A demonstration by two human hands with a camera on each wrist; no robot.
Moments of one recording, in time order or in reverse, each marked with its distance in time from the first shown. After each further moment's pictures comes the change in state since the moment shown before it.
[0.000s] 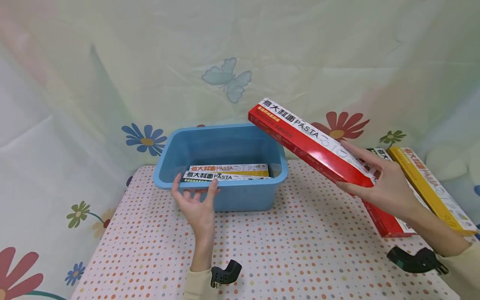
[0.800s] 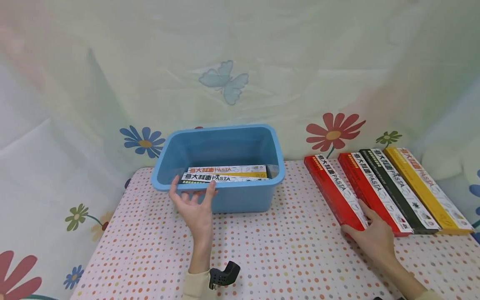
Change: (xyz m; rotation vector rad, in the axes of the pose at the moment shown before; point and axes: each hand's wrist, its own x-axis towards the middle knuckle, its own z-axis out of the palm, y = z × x) left_hand -0.001 0.000 0.000 -0.013 0.009 -0.022; right_hand -0.094 0.093 0.066 -0.192 0.041 0.594
